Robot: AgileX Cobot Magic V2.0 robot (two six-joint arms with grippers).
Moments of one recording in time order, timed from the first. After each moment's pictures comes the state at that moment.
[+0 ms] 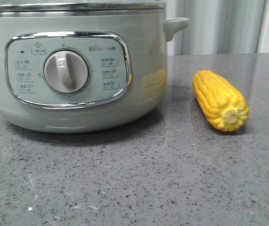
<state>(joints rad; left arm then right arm) -0.02 -0.01 -0.06 -0.01 -0.04 -0.02 -0.03 -0.01 -0.03 -0.16 -0.07 0.02</state>
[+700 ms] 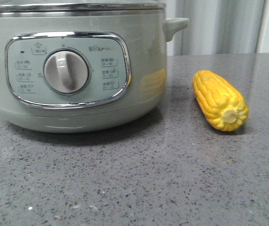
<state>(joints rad) -0.02 0.37 -0.41 0.07 0.08 -0.02 -0.03 0.44 -0.45 0.04 0.39 0.02</state>
